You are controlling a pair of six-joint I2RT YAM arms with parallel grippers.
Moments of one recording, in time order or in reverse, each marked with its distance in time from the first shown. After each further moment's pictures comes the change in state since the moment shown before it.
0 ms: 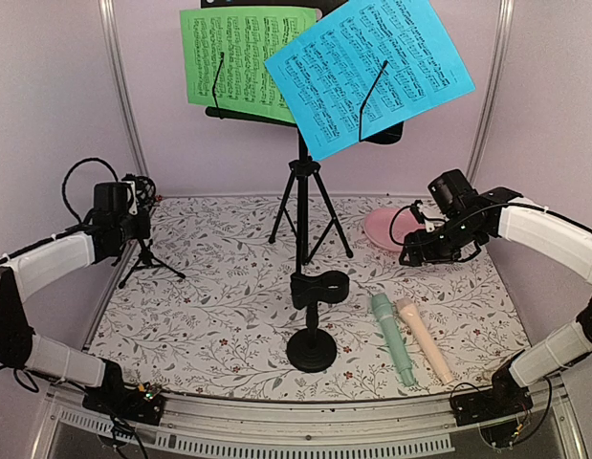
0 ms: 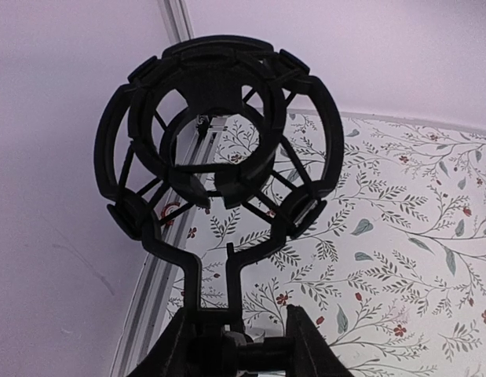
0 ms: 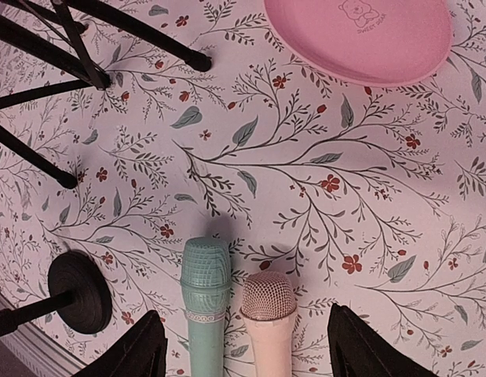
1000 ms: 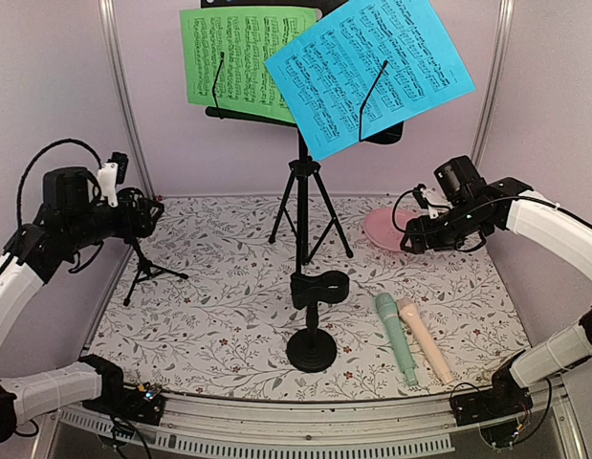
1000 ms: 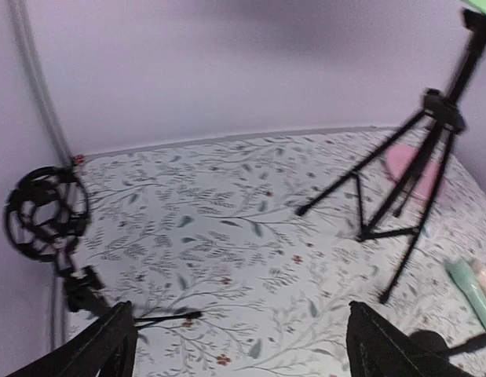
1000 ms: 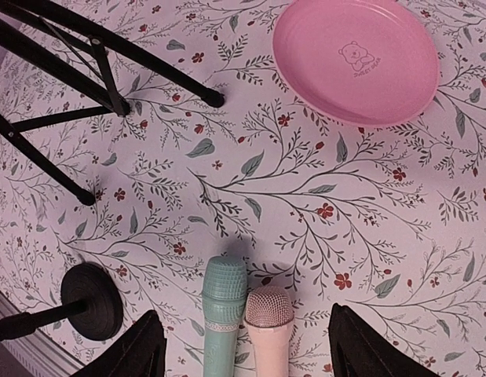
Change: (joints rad) left arm -0.117 -0.419 0.164 -0.486 0.310 -0.090; right arm 0.000 -0.023 0.069 -0.018 0.016 -0.026
